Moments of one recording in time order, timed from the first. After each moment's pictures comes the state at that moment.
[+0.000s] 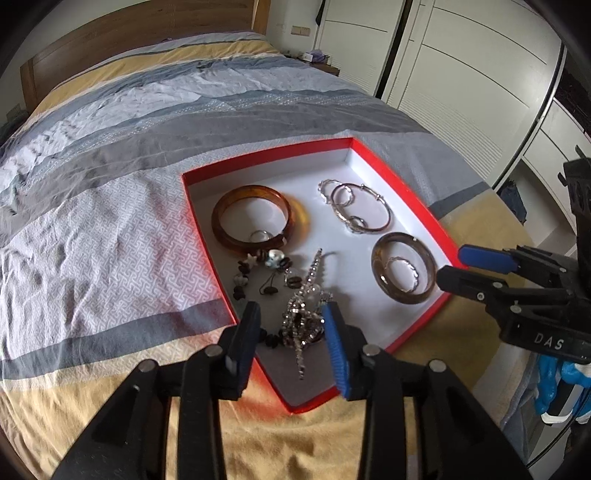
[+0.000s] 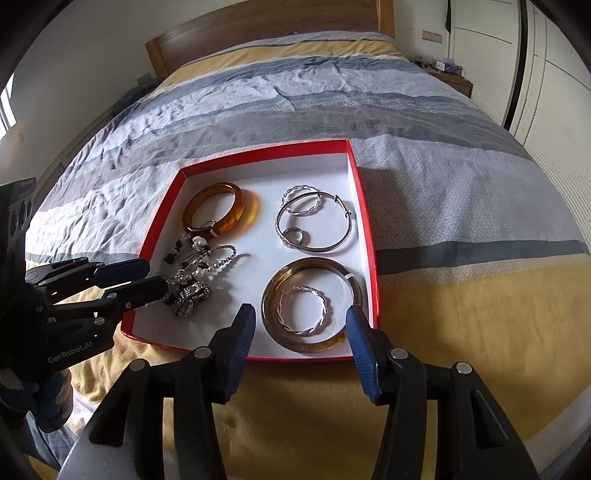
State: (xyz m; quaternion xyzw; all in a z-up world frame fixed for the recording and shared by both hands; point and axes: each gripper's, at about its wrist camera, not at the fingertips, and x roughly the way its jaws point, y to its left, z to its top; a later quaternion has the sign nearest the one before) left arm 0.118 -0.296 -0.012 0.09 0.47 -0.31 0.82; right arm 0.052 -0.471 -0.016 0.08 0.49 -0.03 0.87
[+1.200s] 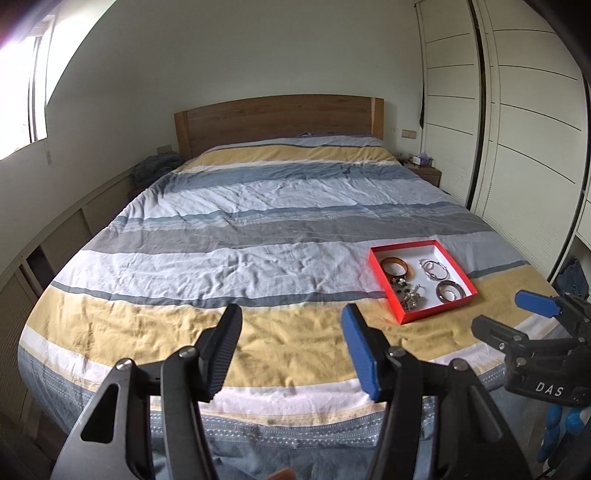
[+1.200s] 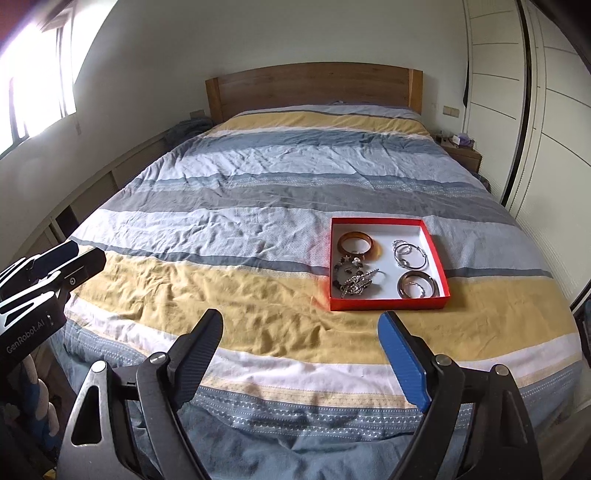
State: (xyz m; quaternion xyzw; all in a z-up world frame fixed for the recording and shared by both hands) left arm -0.096 -0.063 0.171 0.06 0.30 -0.09 0.95; right arm -0.104 -0.273 0.136 0.03 0.38 0.00 0.92
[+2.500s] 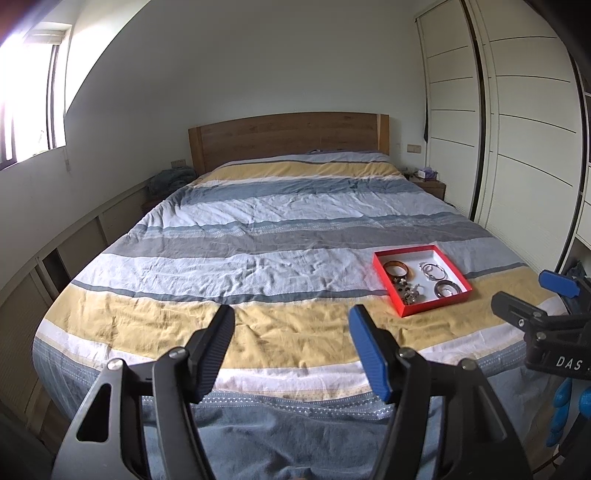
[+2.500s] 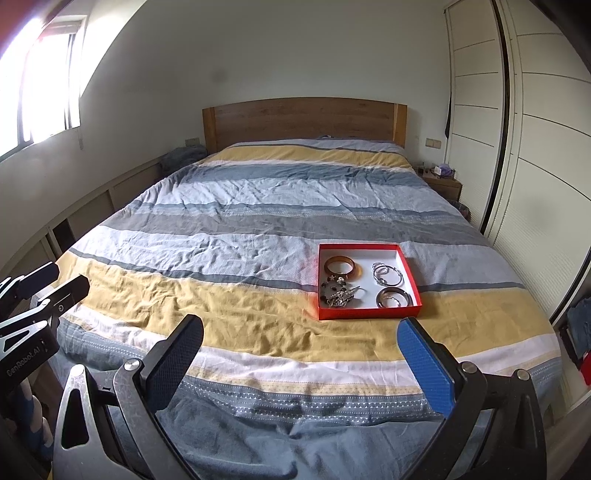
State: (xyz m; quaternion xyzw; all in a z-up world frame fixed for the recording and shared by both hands) left arm -0.158 -0.042 0.183 0.06 0.27 -0.07 0.96; right arm -0.169 -0.263 0.169 0.02 0.32 -0.03 0.95
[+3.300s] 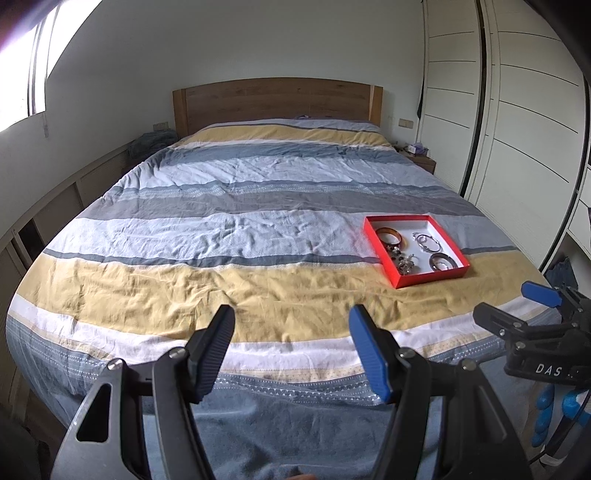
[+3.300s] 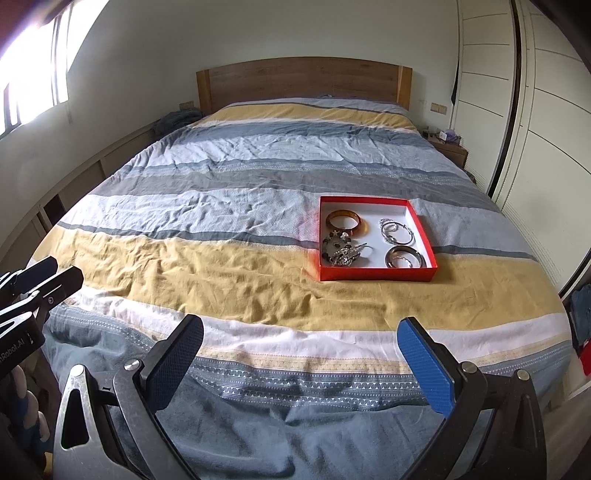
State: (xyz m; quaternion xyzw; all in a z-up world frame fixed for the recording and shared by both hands) left arm -0.120 -0.040 0.130 0.04 0.33 -0.11 0.94; right arm -0.133 -0.263 0.111 0.02 0.40 -0.03 0.92
